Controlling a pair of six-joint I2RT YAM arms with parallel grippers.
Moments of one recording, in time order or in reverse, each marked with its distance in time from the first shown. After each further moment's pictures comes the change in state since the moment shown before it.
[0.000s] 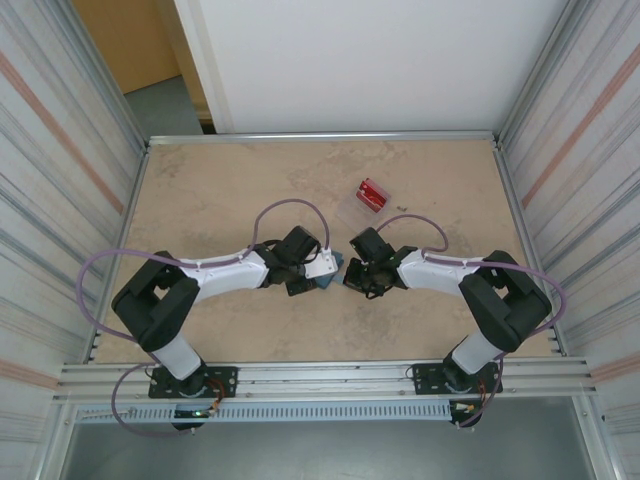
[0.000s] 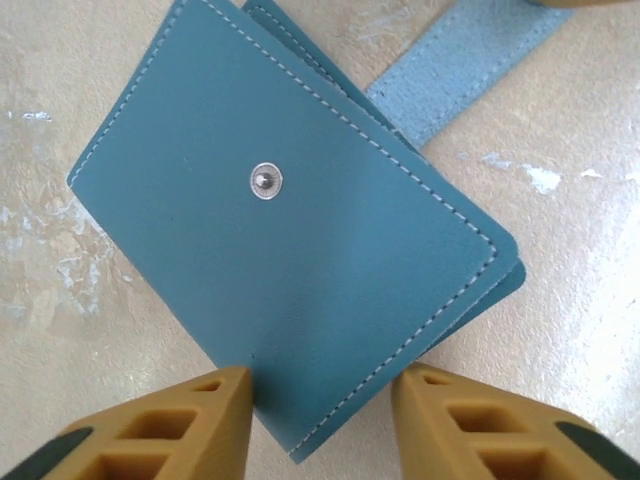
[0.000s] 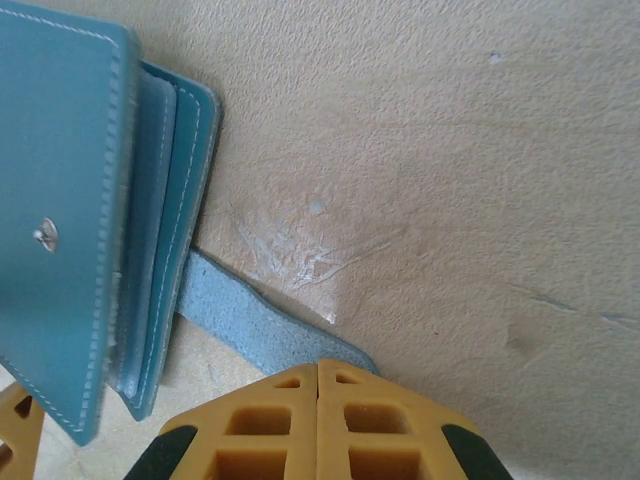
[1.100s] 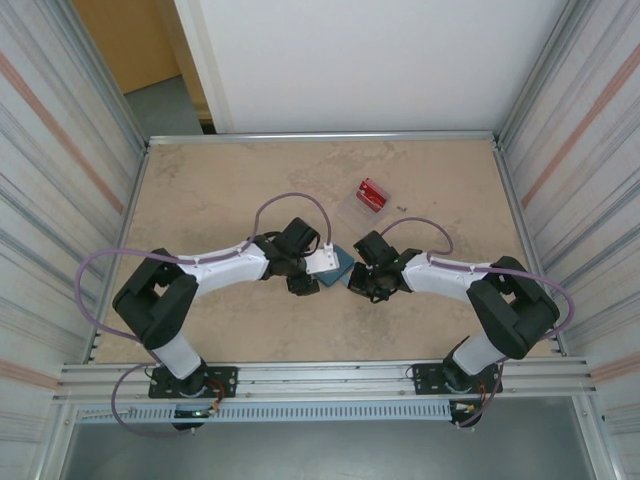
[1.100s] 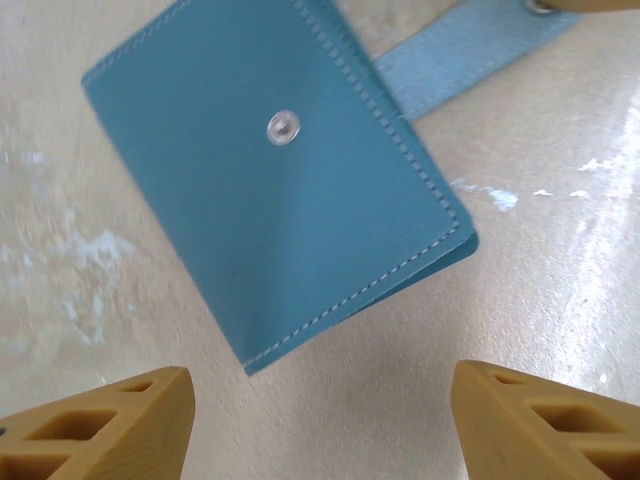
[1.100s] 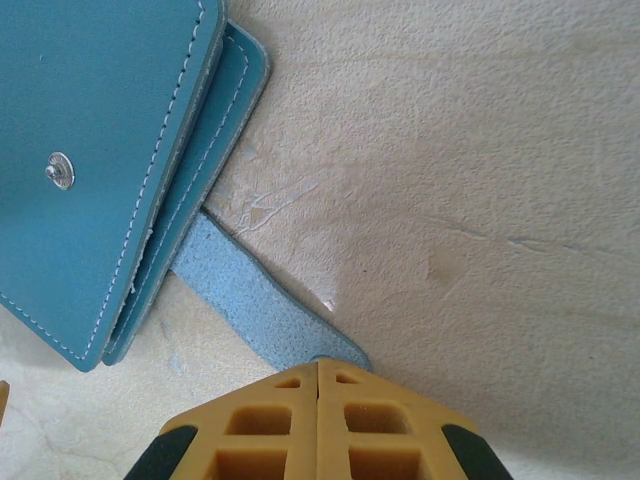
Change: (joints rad) left arm 0.030 0.011 0.071 -0.075 0.094 0.104; right arm 0.000 -0.052 -0.027 -0.061 0.004 0.000
